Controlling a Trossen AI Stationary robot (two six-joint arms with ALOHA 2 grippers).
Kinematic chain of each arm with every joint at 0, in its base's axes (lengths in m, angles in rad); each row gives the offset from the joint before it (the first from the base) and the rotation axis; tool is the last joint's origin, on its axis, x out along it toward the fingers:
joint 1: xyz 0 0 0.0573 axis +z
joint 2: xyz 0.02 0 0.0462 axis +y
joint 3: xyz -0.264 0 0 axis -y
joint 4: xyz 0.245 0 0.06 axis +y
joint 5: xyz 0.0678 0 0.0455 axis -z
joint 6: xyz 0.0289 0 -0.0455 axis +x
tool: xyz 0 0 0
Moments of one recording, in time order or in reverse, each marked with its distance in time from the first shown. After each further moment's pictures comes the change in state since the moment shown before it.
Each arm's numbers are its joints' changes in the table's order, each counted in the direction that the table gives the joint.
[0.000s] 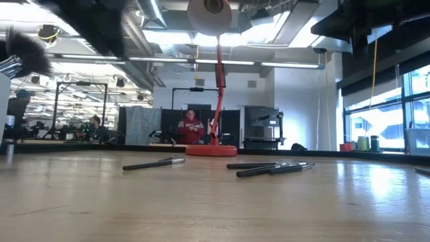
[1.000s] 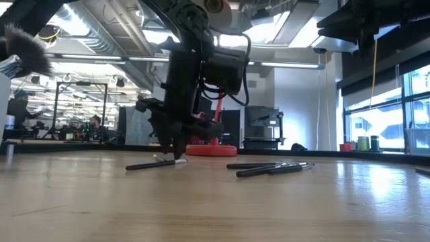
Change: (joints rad) left arm 0.598 0.324 0.003 -0.507 0.295 0.603; right arm 0.000 -0.056 0.001 0.080 0.001 0.018
